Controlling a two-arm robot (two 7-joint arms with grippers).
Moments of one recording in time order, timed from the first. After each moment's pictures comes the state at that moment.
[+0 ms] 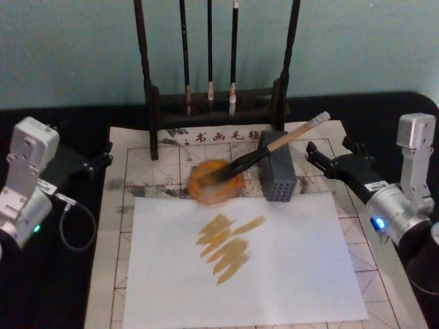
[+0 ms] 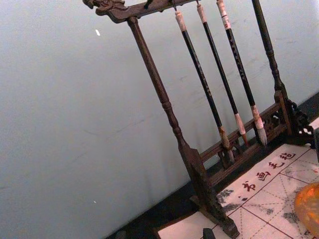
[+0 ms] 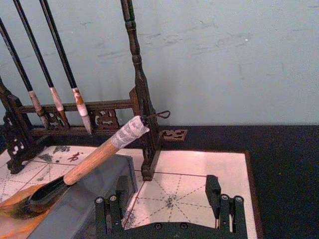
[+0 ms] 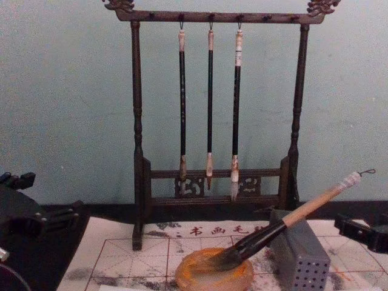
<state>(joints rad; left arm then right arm) -0.20 0.60 0.45 -1.41 -0.25 -0.12 0.03 0.27 0.44 -0.46 -1.21 0.66 -0.15 0.11</state>
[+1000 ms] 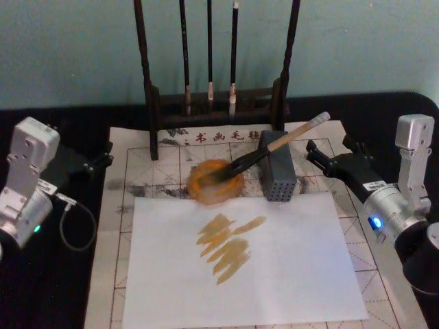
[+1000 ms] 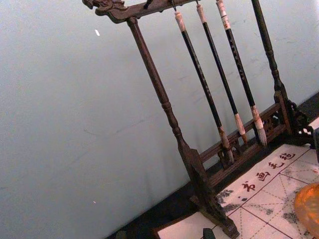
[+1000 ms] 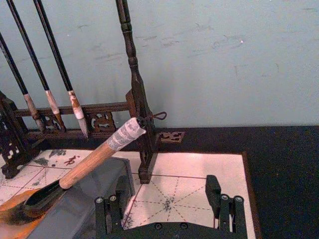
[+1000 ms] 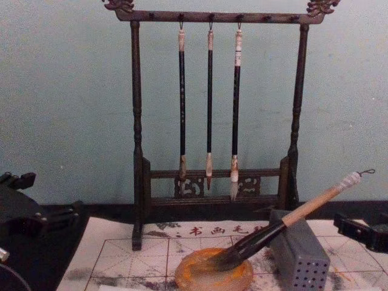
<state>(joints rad) -0.20 0.60 0.45 -1.41 -0.25 -0.12 0.03 0.27 0.42 -0.45 -1.19 0.64 -0.16 0.10</state>
